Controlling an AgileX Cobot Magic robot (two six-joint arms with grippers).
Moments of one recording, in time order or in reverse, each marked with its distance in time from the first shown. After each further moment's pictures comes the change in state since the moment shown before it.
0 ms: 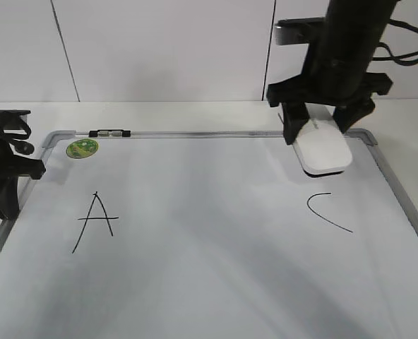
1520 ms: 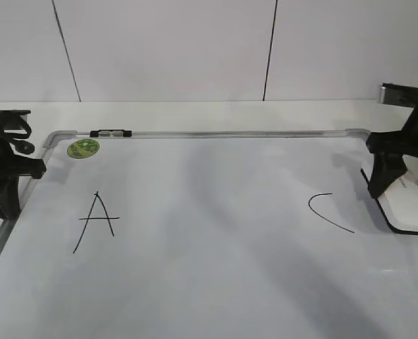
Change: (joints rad) left arm 0.000 0.000 0.000 -0.011 0.000 0.000; right arm -0.381 -0.063 0.343 0.199 -0.072 -0.267
